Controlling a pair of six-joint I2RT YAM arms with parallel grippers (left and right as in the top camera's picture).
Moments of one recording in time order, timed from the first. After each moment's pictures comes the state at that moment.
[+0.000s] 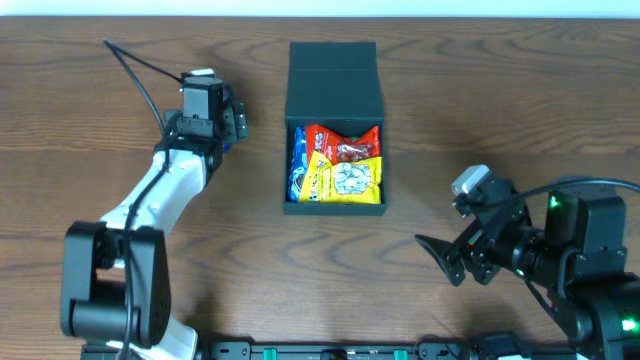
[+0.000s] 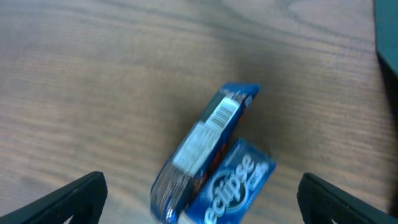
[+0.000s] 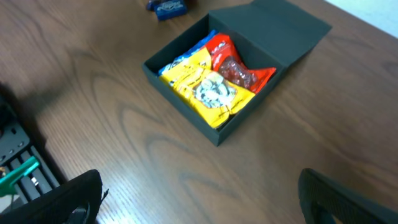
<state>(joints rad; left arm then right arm) -0.12 1.74 1.03 -0.10 -0.25 -0.17 0.14 0.83 1.15 -1.14 -0.49 -0.41</state>
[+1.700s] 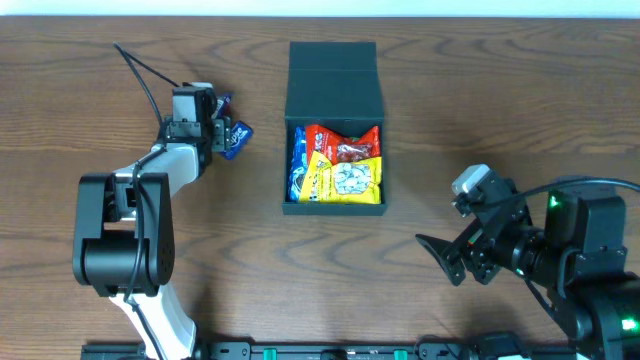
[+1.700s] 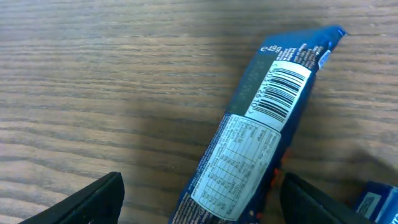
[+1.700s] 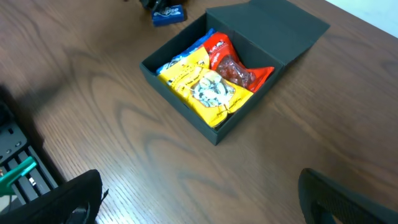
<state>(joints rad) -0.02 1.96 1.03 0.04 -0.16 0.04 0.14 0.83 1.15 -1.14 -0.48 -0.41</state>
